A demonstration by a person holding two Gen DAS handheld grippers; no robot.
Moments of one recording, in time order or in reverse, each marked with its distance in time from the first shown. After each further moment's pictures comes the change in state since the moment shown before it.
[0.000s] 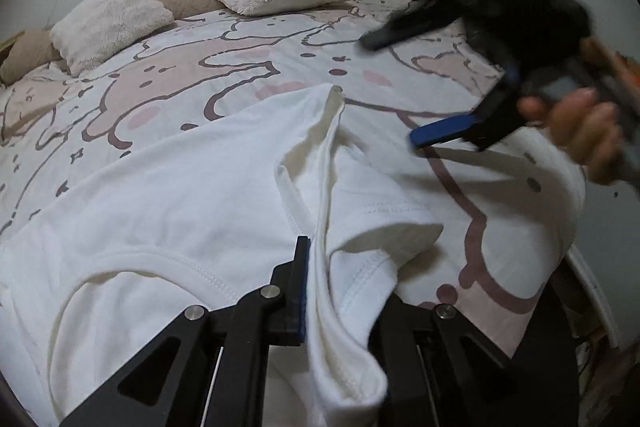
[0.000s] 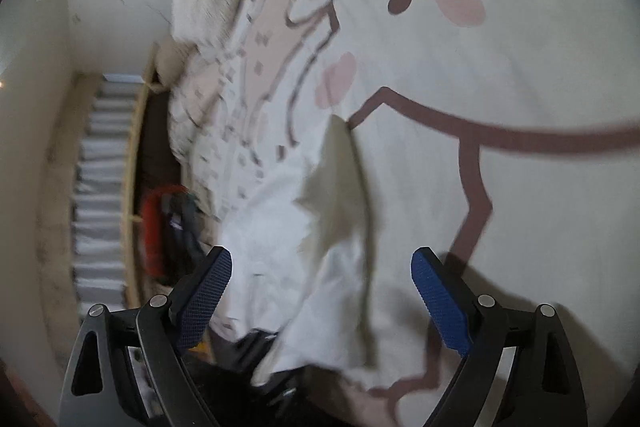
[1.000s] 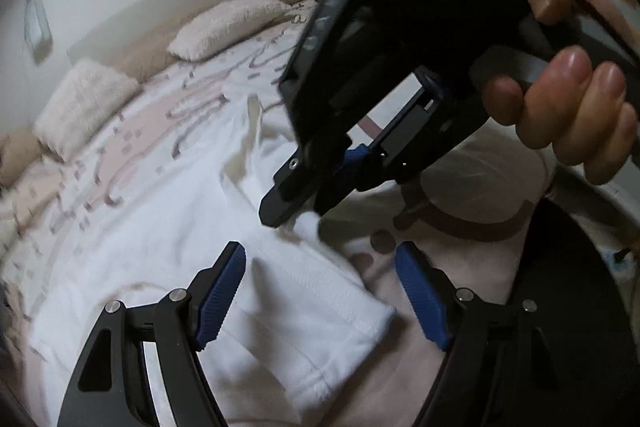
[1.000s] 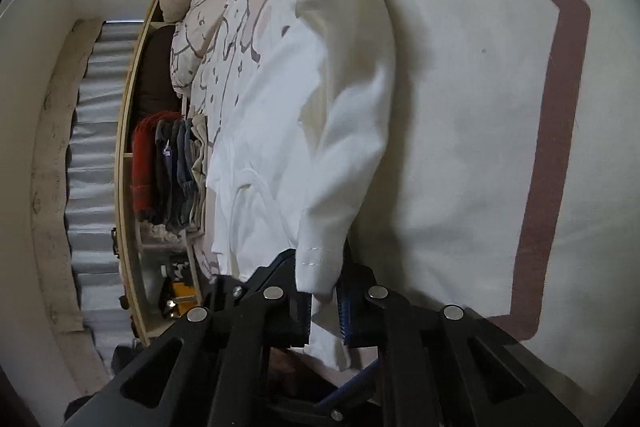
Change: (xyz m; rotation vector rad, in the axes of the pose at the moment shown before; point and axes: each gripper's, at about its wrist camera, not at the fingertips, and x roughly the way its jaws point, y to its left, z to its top) left arm -0.014 -0.069 -0.032 0.348 -0.060 0.101; right arm 0.046 0.005 -0.067 -0.050 0.138 0.049
